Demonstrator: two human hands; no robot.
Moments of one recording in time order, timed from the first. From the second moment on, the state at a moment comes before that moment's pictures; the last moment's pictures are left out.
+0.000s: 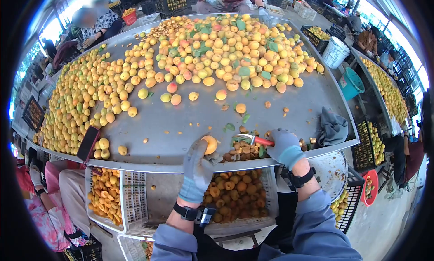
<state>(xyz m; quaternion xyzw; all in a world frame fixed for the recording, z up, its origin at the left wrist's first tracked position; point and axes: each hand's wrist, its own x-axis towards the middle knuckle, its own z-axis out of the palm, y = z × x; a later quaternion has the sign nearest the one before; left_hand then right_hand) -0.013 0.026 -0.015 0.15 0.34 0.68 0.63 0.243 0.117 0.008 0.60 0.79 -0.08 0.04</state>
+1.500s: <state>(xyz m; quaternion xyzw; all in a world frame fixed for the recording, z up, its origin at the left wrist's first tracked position) 0.000 0.026 -0.008 0.18 0.21 0.70 0.66 0.150 0.023 0.007 0.41 0.69 -0.49 -0.33</state>
